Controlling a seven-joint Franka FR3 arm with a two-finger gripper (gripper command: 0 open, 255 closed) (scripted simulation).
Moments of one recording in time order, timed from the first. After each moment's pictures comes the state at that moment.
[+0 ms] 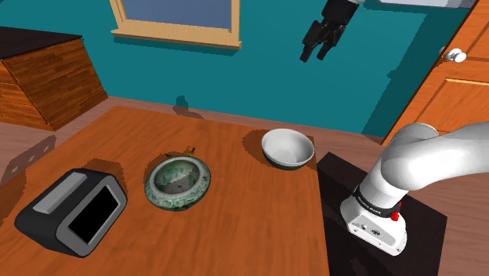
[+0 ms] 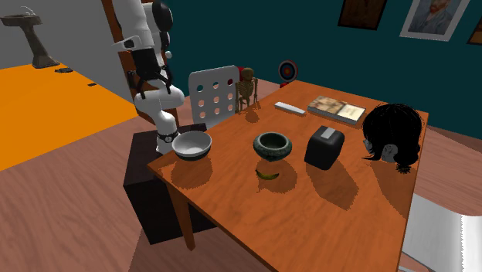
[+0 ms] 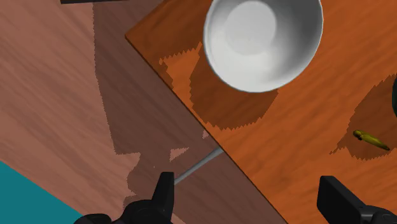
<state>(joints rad) 0.02 -0.83 -0.01 -2.28 0.09 1.71 0.10</state>
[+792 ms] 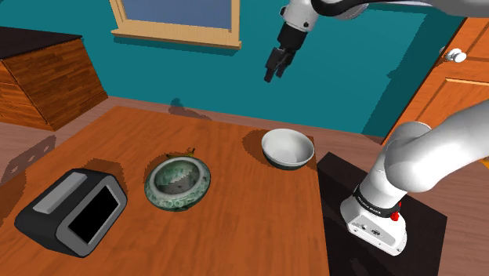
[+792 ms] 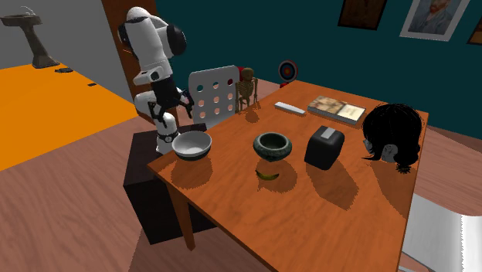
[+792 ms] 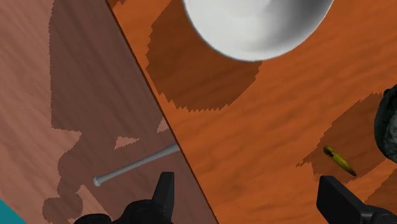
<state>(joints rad) 0.15 -0.55 -0.03 -2.29 0.16 1.97 -0.12</state>
